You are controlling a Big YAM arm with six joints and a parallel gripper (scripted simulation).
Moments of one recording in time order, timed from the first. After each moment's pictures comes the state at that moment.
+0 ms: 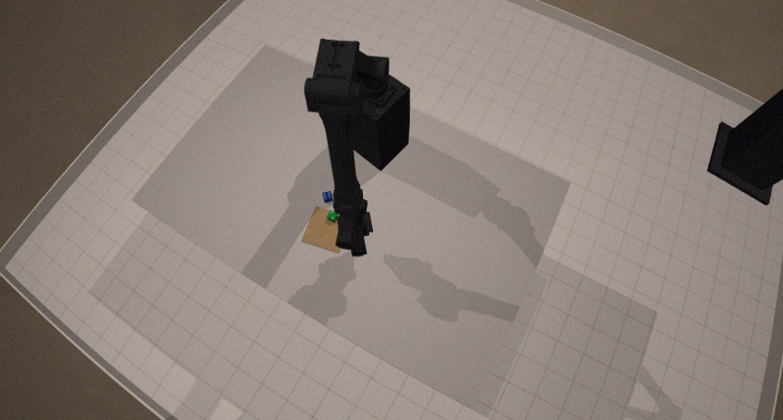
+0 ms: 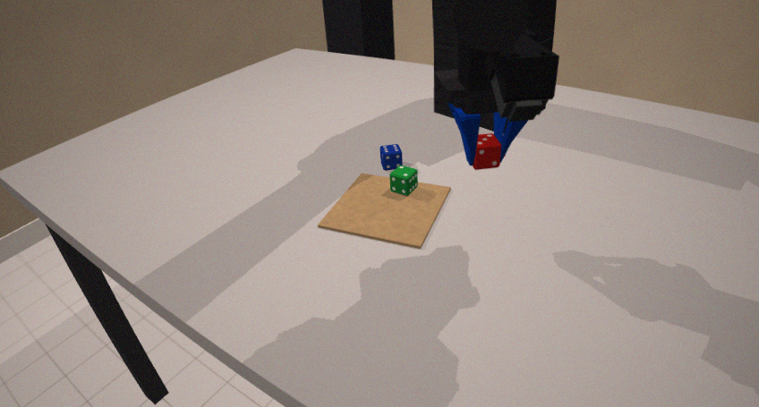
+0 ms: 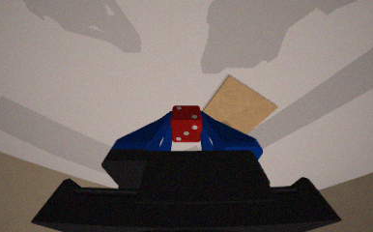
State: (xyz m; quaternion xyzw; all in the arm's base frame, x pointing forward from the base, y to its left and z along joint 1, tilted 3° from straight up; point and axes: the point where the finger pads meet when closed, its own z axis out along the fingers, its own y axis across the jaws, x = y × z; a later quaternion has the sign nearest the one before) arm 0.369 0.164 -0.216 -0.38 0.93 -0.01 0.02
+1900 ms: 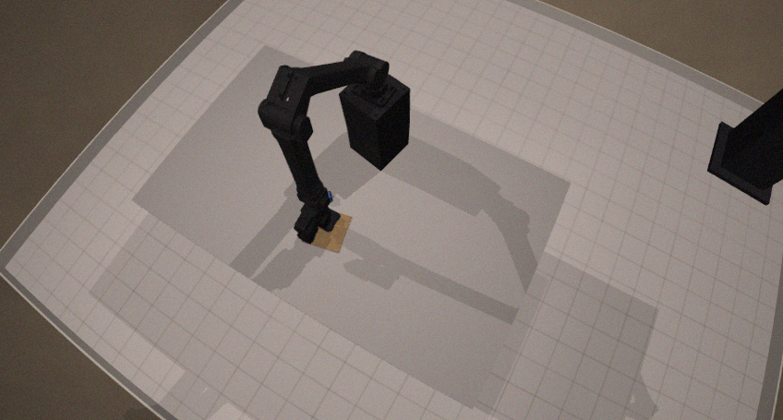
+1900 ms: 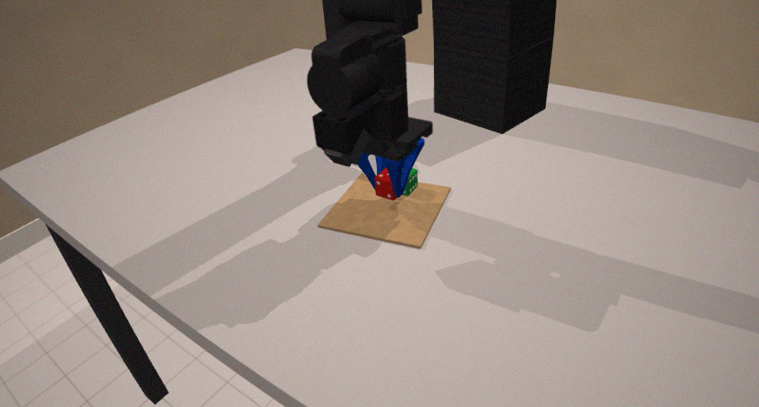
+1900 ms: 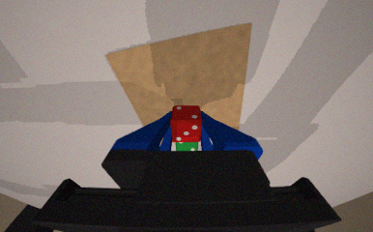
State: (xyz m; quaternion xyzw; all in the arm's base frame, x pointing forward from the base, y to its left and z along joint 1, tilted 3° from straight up) arm 0.386 0.035 -0.293 -0.05 1.00 -0.01 0.02
